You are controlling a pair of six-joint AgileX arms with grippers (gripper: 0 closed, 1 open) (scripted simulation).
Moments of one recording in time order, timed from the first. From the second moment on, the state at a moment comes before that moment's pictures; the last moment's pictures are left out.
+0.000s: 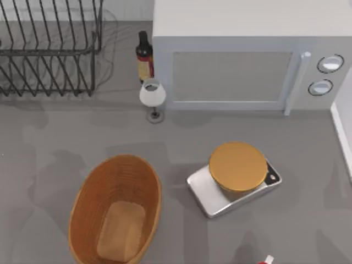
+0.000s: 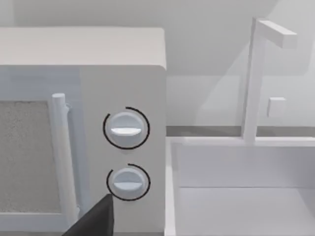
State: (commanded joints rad) left arm 0.20 1.75 1.52 -1.34 0.00 1.26; right arm 0.00 0.00 0.00 0.00 0.00 0.00
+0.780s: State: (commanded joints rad) left arm -0.04 1.71 1.49 -1.34 0.03 0.73; right arm 0.00 0.00 0.00 0.00 0.00 0.00
